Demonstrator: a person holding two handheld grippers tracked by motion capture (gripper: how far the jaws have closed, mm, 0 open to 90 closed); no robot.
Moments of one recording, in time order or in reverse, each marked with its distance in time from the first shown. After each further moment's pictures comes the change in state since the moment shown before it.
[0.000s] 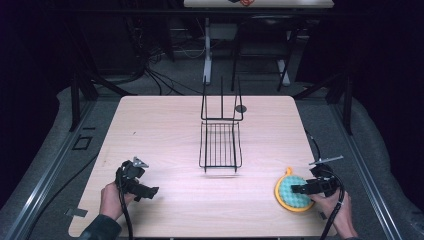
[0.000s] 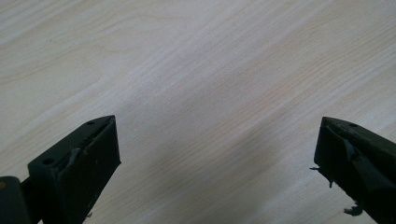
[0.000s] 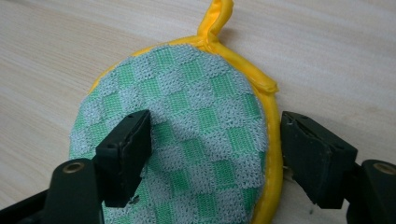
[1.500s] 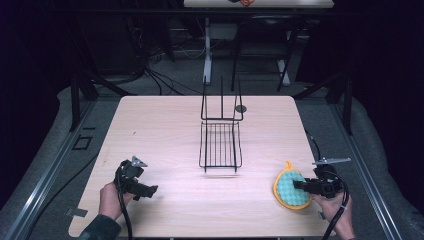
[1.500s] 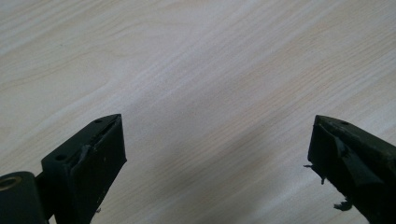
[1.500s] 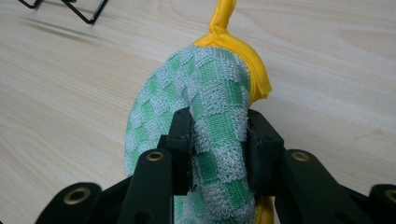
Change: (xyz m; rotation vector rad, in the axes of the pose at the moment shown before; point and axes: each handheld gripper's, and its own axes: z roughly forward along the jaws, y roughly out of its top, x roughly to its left) left arm 0.001 0.000 -0.004 -0.020 0.010 -0.008; right arm 0.022 -0.002 -0.025 -0.137 0.041 -0.022
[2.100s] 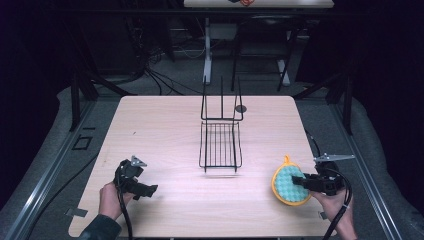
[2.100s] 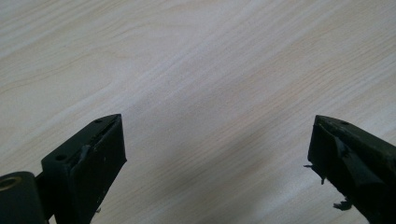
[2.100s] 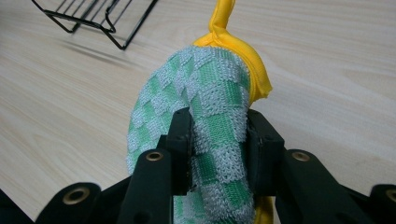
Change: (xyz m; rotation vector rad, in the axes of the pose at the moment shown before) left arm 0.000 0.000 0.000 -0.005 0.008 -0.004; right arm 0.016 0.012 -0.019 -0.065 0.029 -0.031
